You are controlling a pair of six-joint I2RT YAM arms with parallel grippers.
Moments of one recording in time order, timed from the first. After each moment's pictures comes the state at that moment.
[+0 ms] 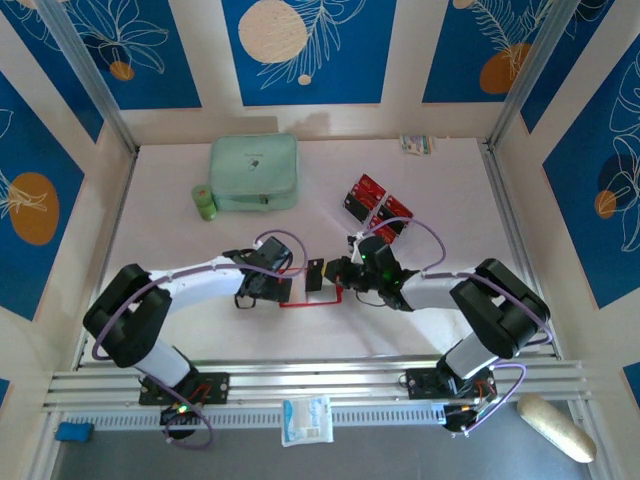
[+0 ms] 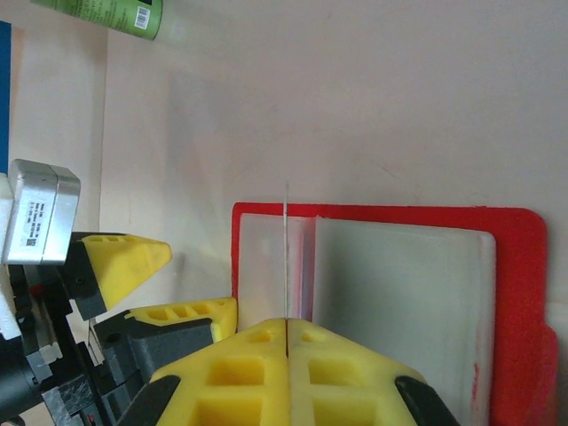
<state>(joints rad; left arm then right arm) -0.74 1.54 0.81 -0.57 -0.23 -0.53 0.67 1.55 0.51 0.45 -0.34 0.97</state>
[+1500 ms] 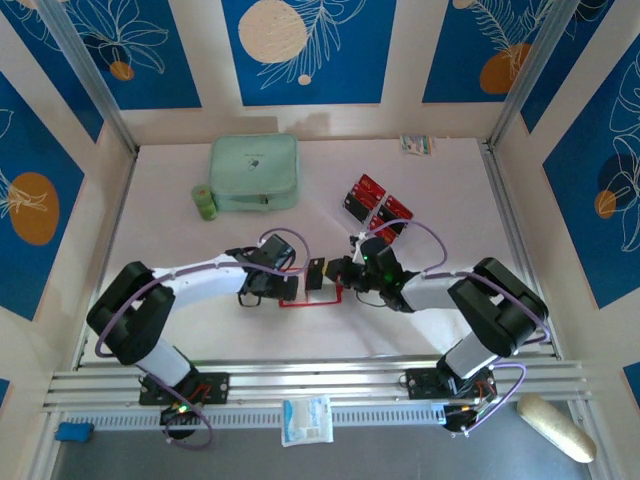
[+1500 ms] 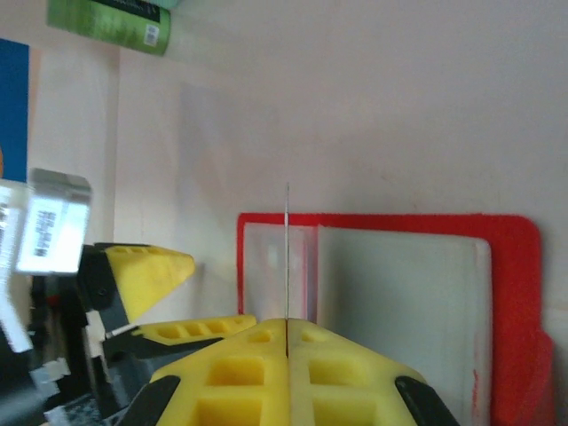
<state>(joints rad) -0.74 1.57 0.83 -0.54 -0.16 -0.55 0.65 1.54 0.49 0.50 -0.34 1.01</state>
